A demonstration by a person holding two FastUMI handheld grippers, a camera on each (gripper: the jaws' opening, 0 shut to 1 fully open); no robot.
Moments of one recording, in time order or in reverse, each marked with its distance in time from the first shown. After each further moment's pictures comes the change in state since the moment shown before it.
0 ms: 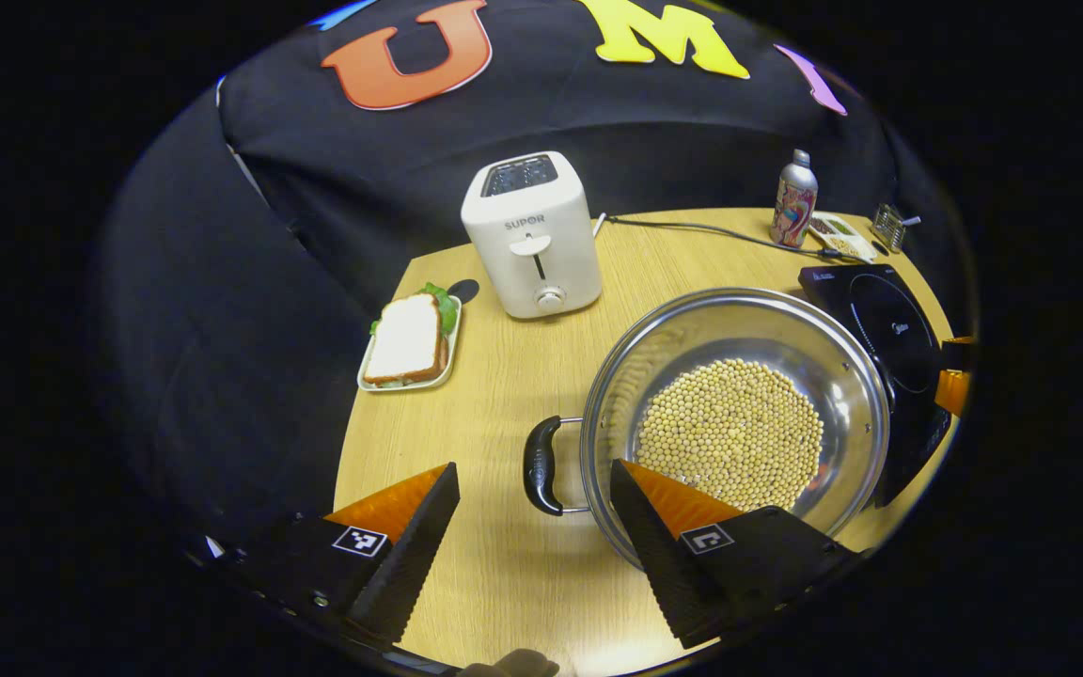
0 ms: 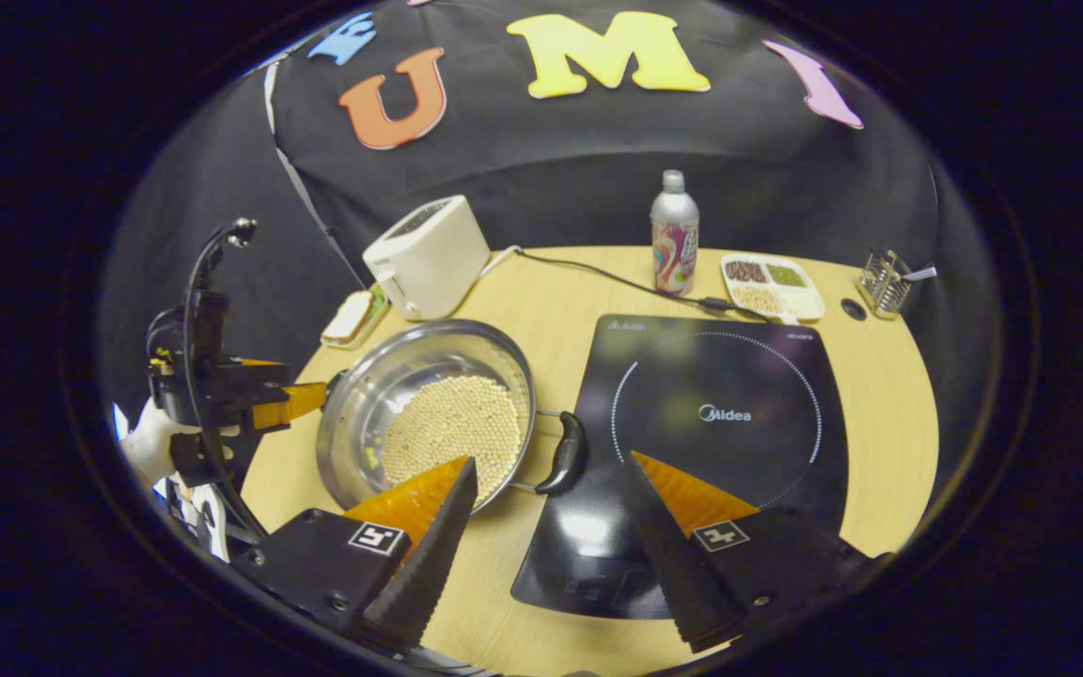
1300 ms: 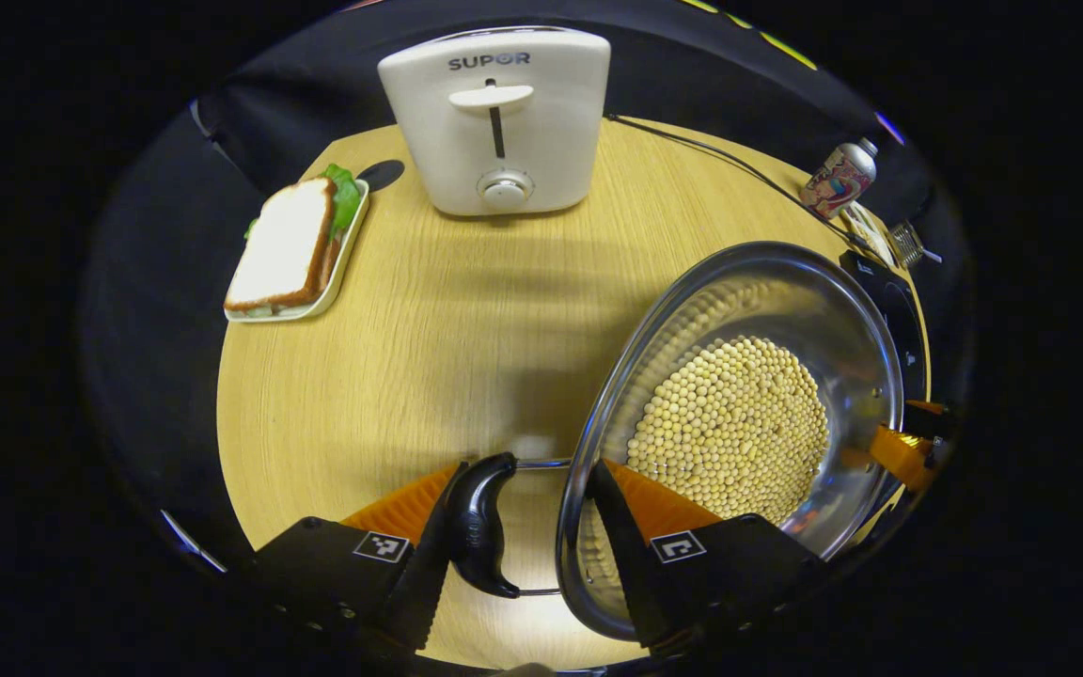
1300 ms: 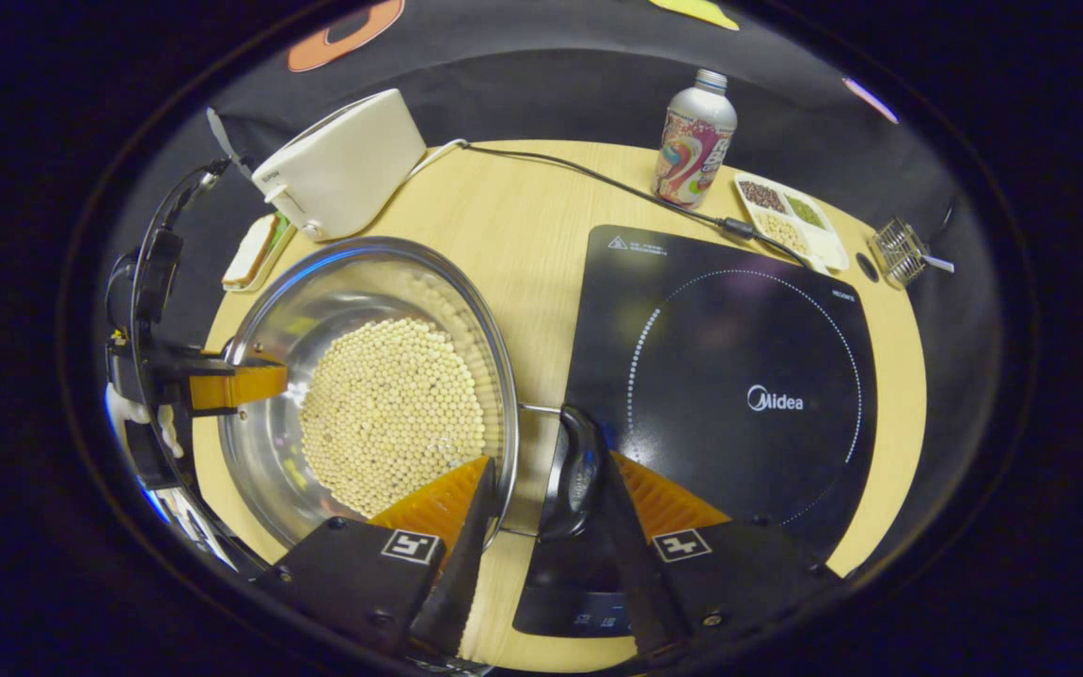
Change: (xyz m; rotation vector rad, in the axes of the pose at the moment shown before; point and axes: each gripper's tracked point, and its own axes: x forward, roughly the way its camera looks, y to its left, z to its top) left arm 0.068 -0.033 -0.029 -0.162 0.362 -0.205; right arm 0.062 -0.002 -0.006 0.035 0.299 -0.174
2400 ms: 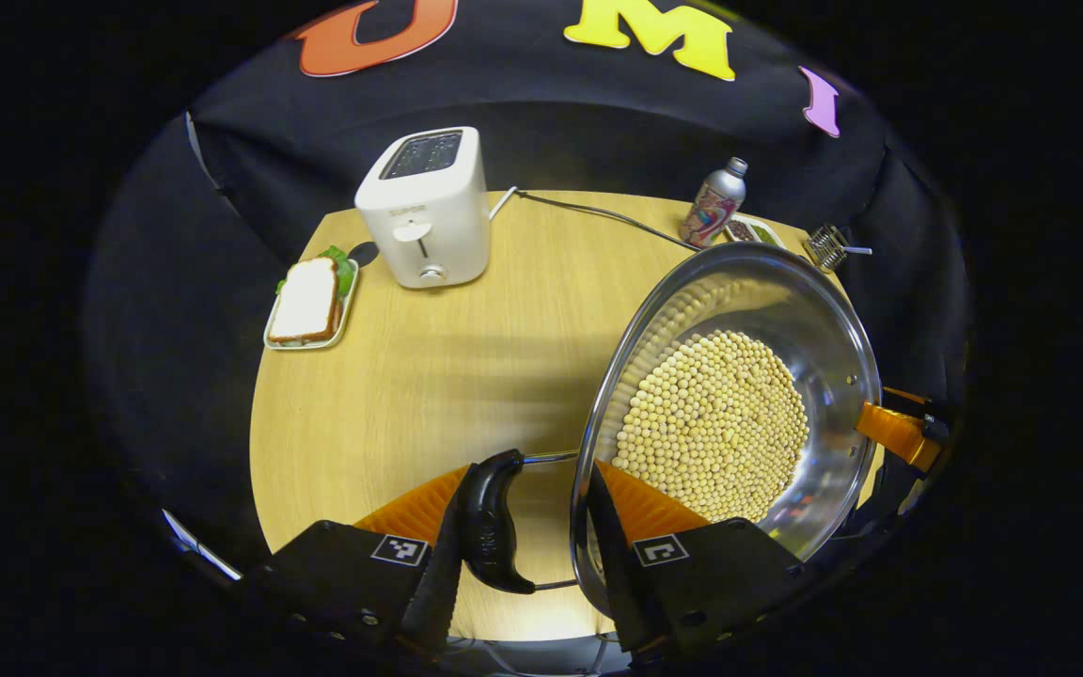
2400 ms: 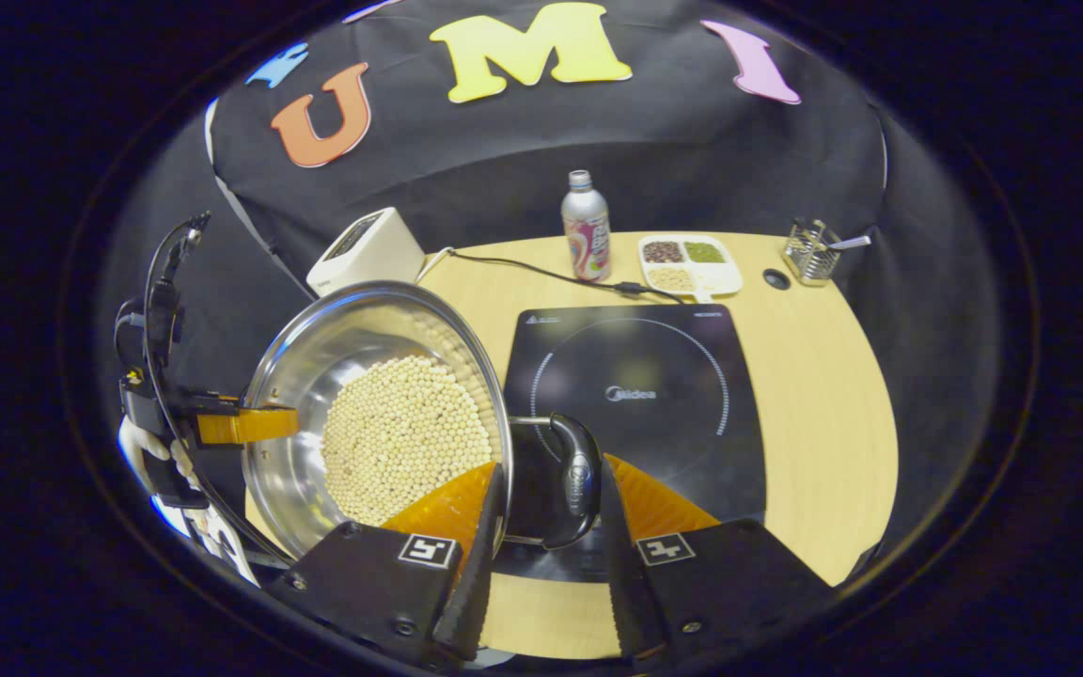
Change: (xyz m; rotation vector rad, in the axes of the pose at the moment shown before) left arm -0.138 -0.108 -0.009 0.106 -0.215 -0.065; right arm -0.075 -0.034 0.004 0.130 -0.272 0.052
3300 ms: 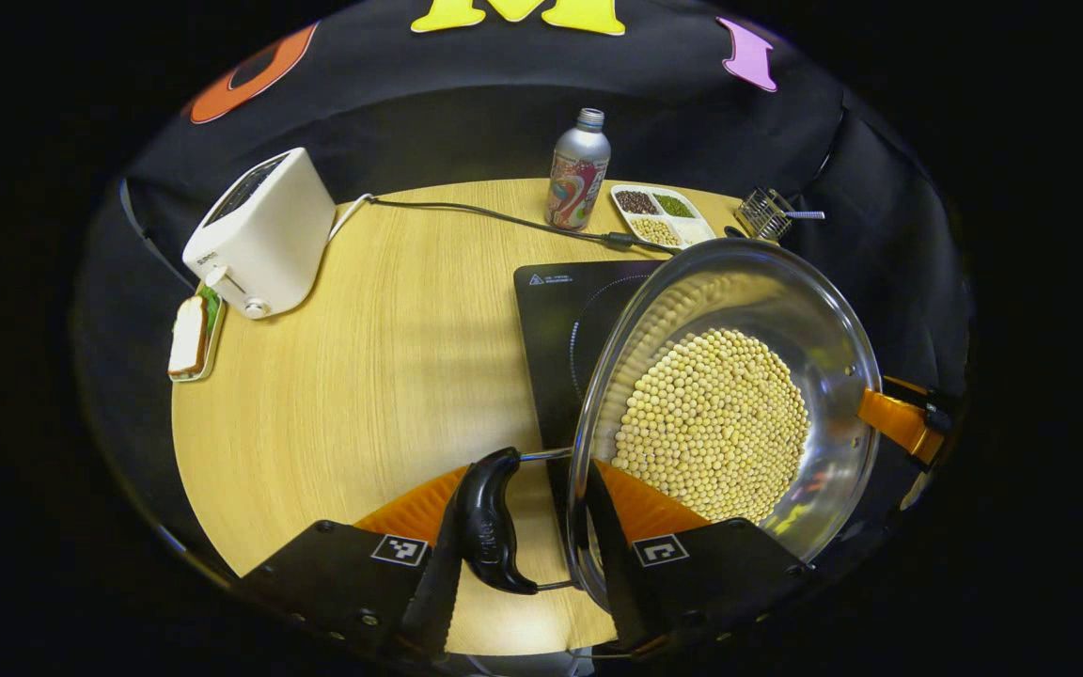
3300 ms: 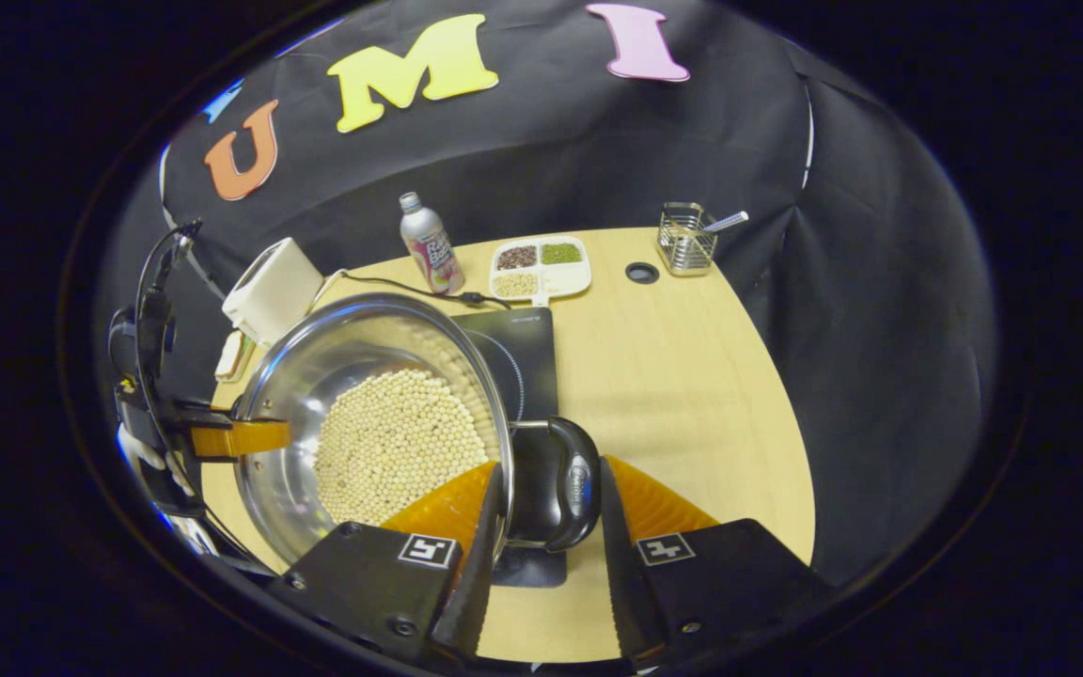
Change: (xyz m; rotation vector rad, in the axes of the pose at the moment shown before) left arm 0.063 -0.171 0.023 0.050 0.035 -0.067; right arm 0.015 0.020 -0.003 0.042 -0.017 -0.120
